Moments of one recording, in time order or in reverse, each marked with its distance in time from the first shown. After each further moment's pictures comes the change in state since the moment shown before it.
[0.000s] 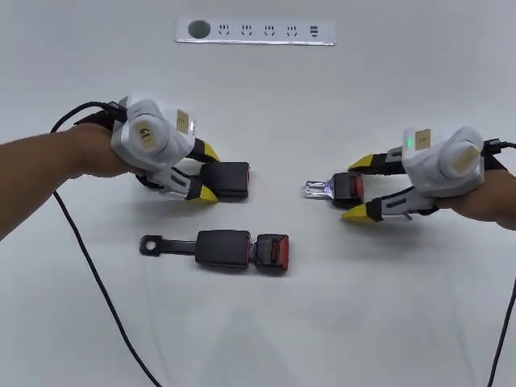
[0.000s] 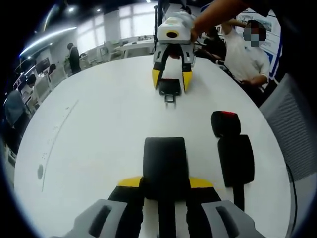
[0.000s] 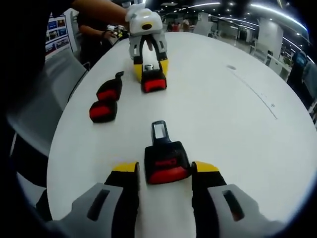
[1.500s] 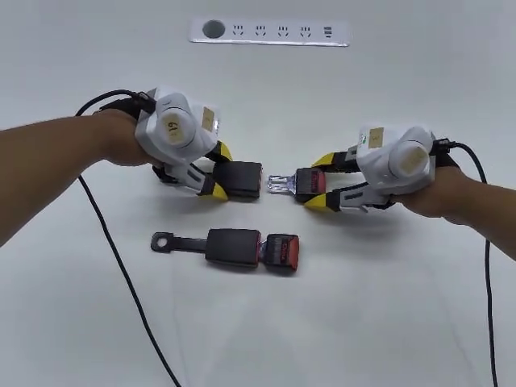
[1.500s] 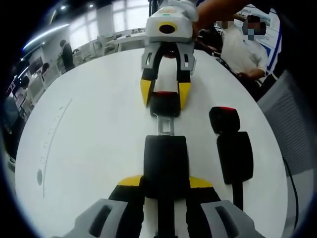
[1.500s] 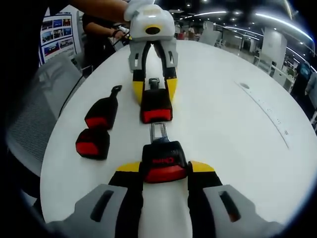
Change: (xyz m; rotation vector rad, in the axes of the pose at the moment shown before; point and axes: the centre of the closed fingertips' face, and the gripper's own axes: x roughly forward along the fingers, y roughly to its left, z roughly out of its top) left arm 0.002 0.003 -0.005 0.027 0.081 -0.039; right arm 0.050 0.006 0.064 -0.036 -0.086 0.026
